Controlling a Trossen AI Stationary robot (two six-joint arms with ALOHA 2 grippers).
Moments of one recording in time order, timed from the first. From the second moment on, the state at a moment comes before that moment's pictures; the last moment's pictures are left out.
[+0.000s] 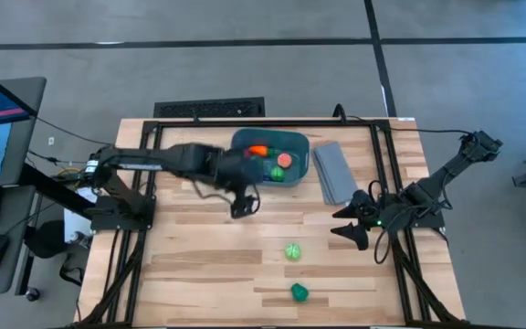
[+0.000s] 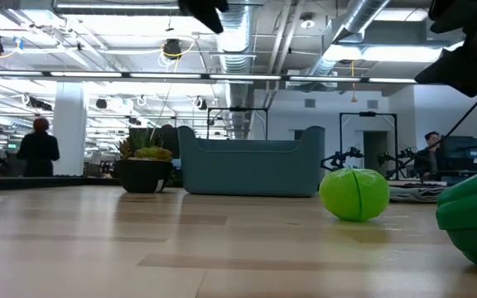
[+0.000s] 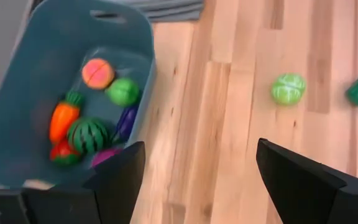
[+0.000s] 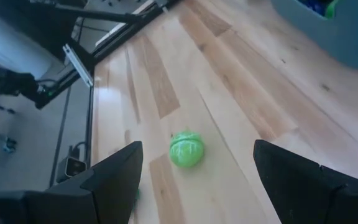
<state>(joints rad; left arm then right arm) -0.08 1.67 1.77 -1.10 -0.18 -0.18 0.64 0.74 0.47 -0.31 0.49 0.89</state>
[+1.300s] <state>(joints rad) -0.91 1.57 1.20 -1.26 -1.11 -2.02 0.40 1.43 0.95 -0.58 0.07 -0.19</state>
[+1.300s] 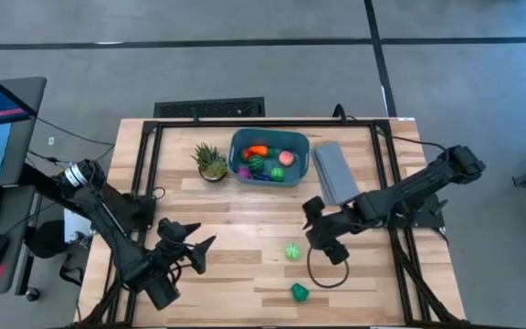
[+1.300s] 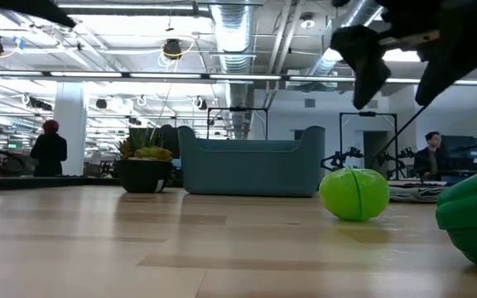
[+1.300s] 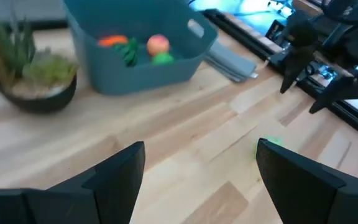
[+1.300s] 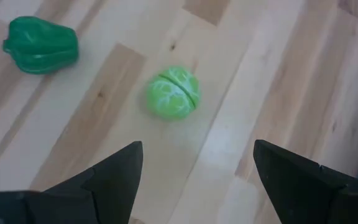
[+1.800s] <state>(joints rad) -0.96 1.57 1.03 -1.09 -1.42 -2.08 0.36 1.58 1.11 -0.63 -0.11 -0.37</state>
